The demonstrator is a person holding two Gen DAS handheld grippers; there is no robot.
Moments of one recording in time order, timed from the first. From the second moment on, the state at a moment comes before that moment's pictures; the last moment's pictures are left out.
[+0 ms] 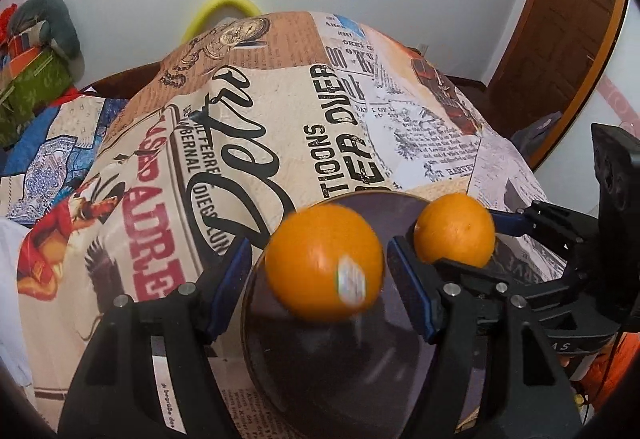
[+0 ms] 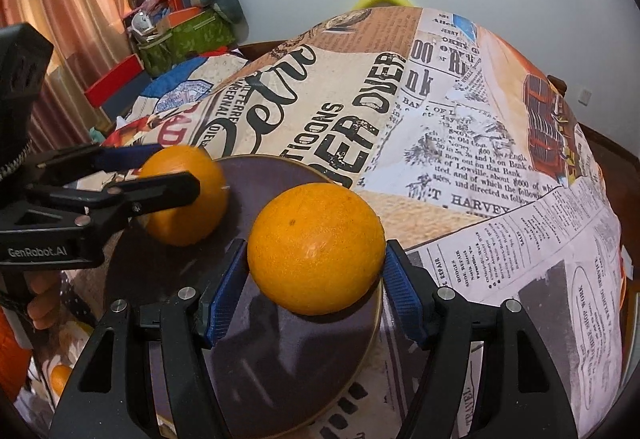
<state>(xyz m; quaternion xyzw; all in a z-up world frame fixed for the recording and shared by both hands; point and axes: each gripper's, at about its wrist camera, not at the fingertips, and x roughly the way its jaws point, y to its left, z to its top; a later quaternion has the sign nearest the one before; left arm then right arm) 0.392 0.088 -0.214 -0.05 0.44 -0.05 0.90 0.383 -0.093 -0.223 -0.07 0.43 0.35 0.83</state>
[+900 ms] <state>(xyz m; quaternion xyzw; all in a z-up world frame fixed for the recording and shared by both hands) 0.288 0.080 -0.141 -0.04 0.39 -0.03 0.92 0.303 -0.140 -0.149 -0.05 0.37 0.32 0.87</state>
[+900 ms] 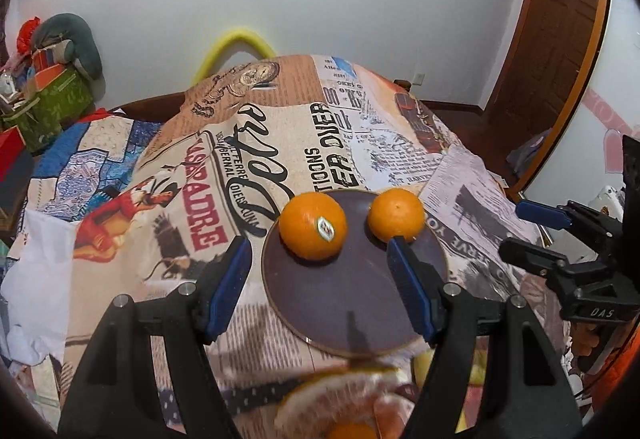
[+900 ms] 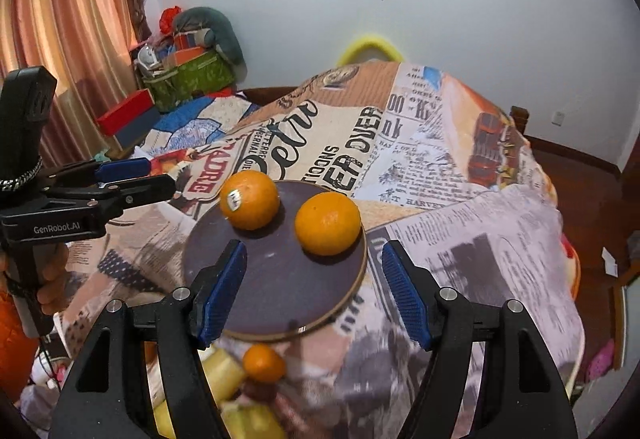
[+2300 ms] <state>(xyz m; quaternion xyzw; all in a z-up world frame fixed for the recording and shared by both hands) 0.203 -0.019 -0.207 -0.03 0.47 -0.12 0.88 0.203 -0.189 -0.233 -0.02 0.45 0.31 0.83</state>
